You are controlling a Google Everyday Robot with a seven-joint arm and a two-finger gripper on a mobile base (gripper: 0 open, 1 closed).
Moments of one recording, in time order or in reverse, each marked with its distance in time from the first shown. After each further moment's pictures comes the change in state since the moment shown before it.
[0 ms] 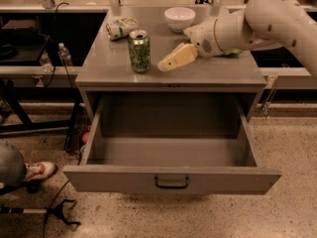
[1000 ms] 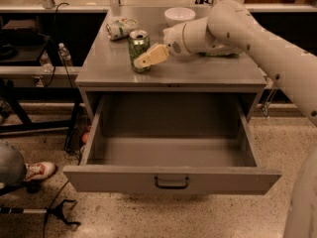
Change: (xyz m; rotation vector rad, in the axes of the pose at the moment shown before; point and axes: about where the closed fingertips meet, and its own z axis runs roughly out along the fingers) arm -0.020 -0.009 0.086 0.005 -0.063 0.015
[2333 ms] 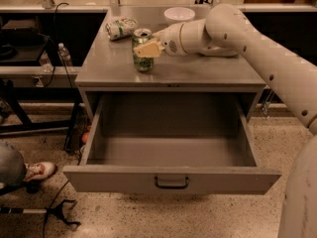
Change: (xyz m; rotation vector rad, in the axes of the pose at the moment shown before) arm -0.012 0.002 0.014 -0.043 -0.085 0.046
